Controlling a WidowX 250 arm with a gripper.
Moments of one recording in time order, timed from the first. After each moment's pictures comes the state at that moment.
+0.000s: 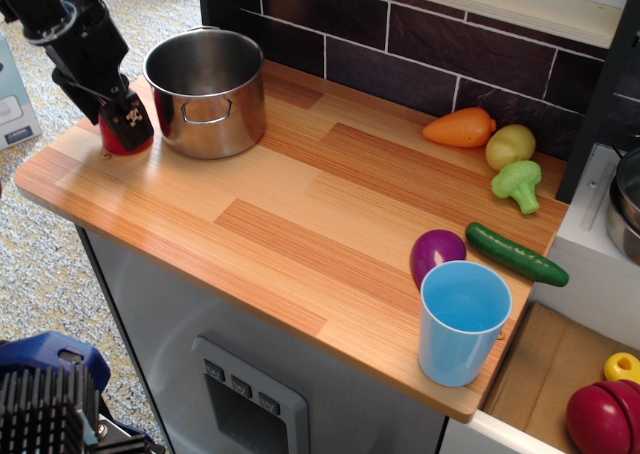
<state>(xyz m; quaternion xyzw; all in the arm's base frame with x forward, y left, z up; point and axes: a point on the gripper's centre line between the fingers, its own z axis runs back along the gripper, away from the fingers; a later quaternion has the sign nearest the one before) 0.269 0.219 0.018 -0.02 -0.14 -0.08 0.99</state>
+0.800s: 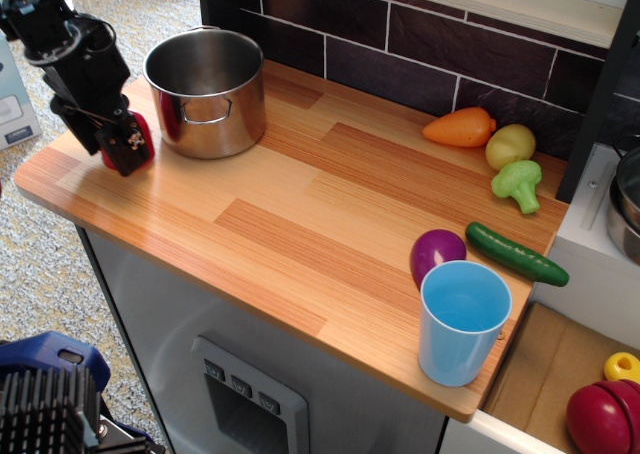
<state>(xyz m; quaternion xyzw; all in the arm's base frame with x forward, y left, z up) 0.246 0.205 0.022 -0.01 -0.10 -0.05 0.99</state>
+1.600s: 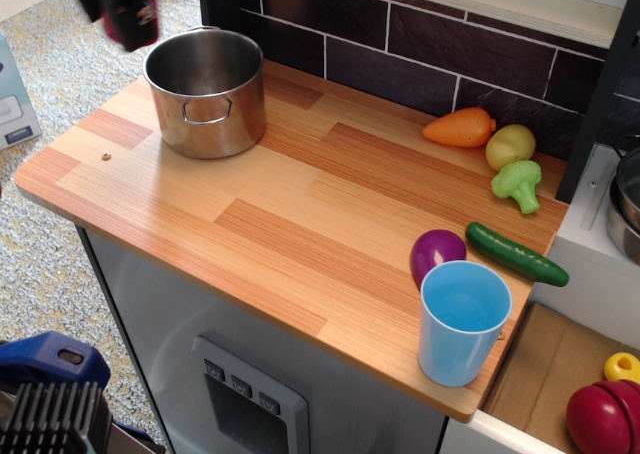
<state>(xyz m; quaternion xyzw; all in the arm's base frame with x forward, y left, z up) 0.287 0.192 0.119 0.07 -0.11 -0.10 0.99</state>
